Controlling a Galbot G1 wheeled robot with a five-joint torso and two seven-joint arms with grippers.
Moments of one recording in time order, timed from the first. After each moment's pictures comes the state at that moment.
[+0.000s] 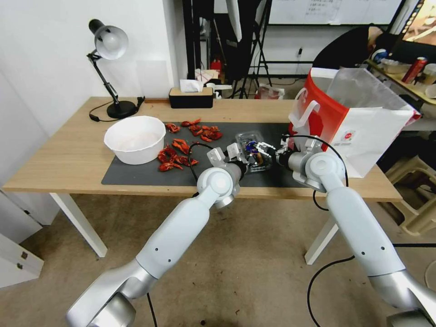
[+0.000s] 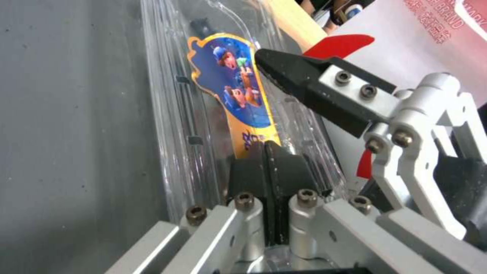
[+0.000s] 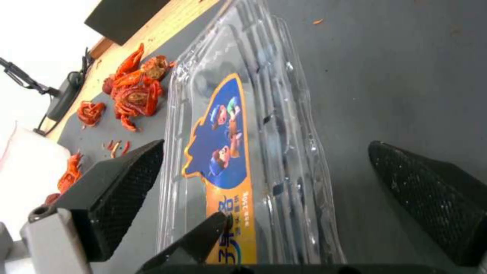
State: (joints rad) left arm 0.57 -1.46 0.16 -1.48 -1.36 0.31 -0.51; right arm -0.63 1.13 0.23 1.52 1.40 -0.73 0.39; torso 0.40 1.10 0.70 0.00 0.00
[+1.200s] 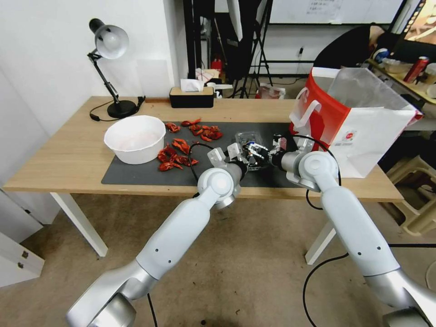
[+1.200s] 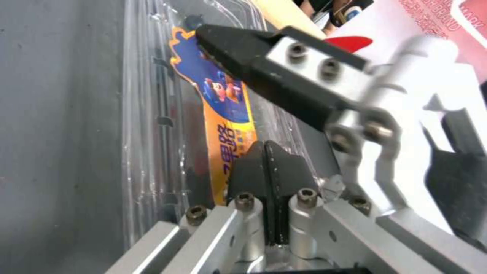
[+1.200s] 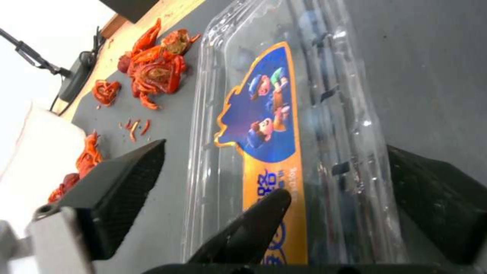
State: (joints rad) left arm 0.57 -1.46 0.16 -1.49 -1.36 0.30 -0.51; right arm -0.62 1.15 0.20 1.54 1.43 -0.73 0.43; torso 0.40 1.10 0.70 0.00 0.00
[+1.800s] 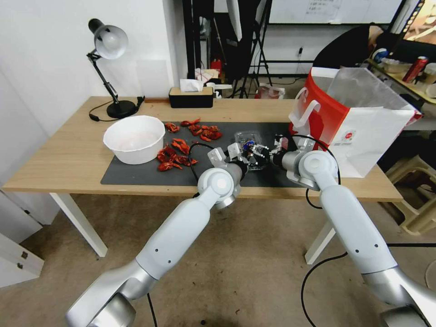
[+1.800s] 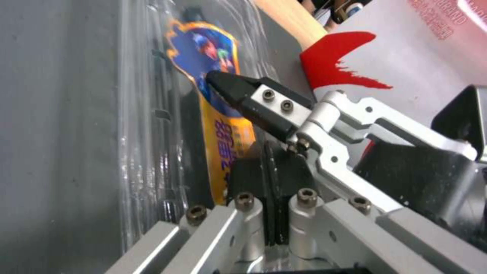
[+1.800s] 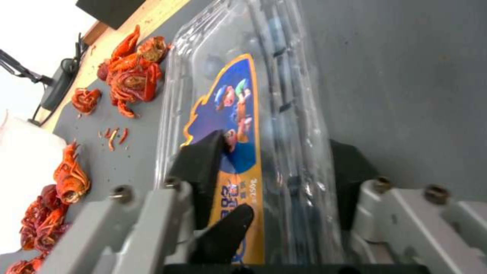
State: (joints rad) left arm 0.57 -1.46 0.16 -1.49 -1.36 0.30 -0.51; right arm -0.62 1.16 0.21 1.52 1.42 -0.73 0.45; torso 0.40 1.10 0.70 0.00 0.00
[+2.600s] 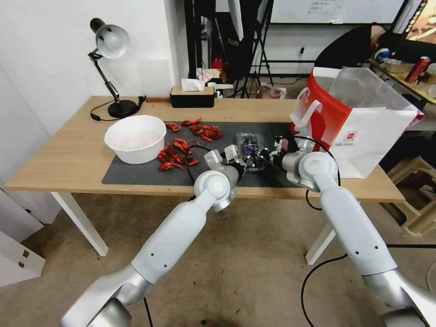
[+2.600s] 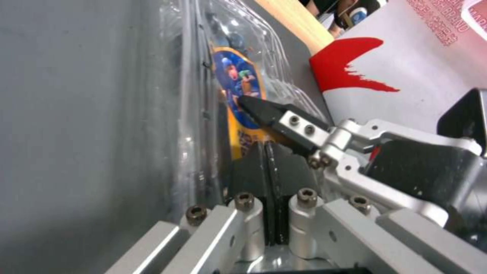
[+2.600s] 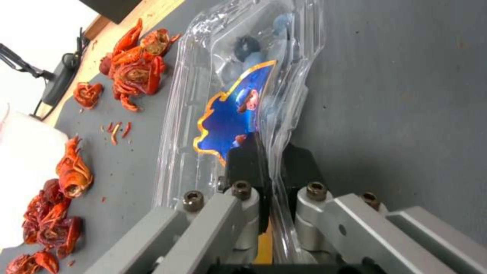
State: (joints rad) left arm 0.61 -1.43 0.14 -1.54 -1.36 0.31 -0.51; right arm -0.62 1.16 0.22 1.53 1.42 -0.73 0.45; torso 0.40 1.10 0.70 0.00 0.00
